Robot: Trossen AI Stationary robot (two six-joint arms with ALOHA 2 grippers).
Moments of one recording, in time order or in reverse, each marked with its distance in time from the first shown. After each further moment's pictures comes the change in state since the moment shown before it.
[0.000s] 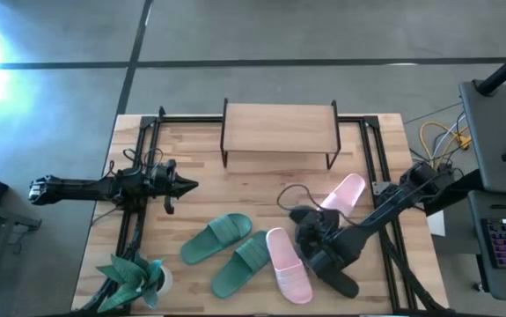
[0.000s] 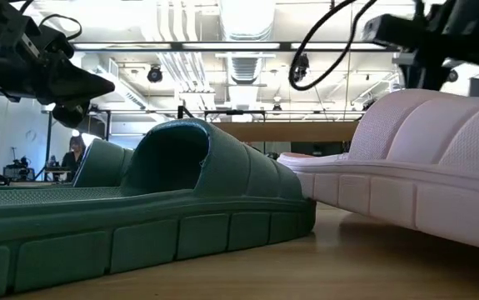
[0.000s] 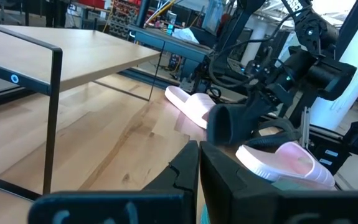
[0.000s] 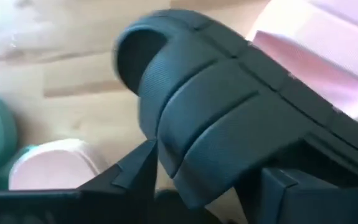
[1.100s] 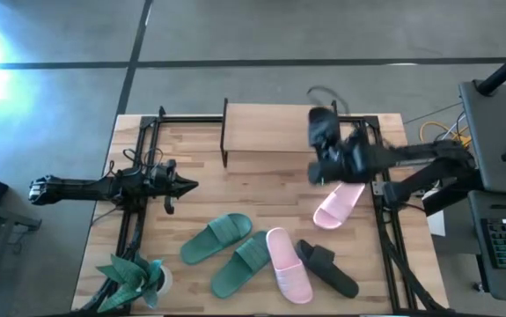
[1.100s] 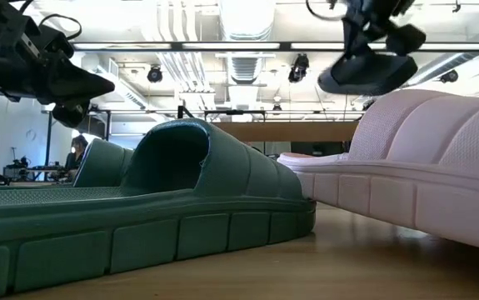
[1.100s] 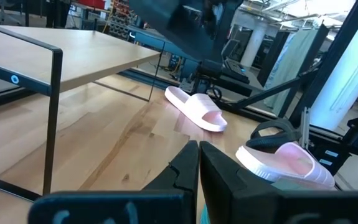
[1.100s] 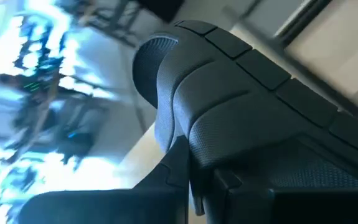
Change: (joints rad) left arm 0.000 0.000 0.000 0.000 0.000 0.000; right arm -0.618 -0.423 0.104 -0.140 0.510 -0.056
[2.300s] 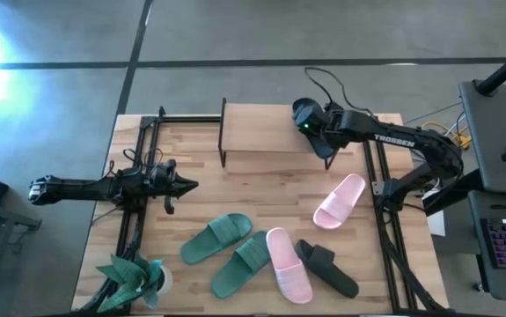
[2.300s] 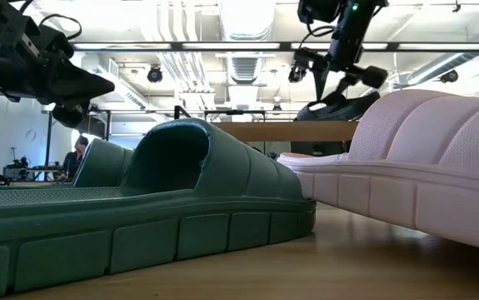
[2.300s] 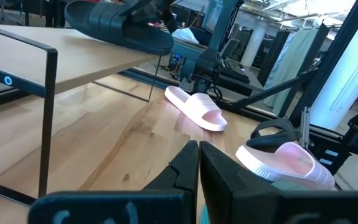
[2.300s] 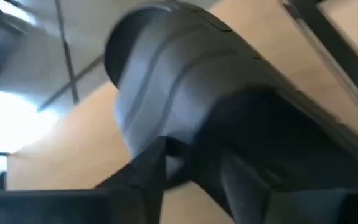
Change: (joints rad) left arm 0.000 0.000 0.000 0.000 0.000 0.000; right arm -0.392 0.116 -0.002 0.299 -0.484 -0.670
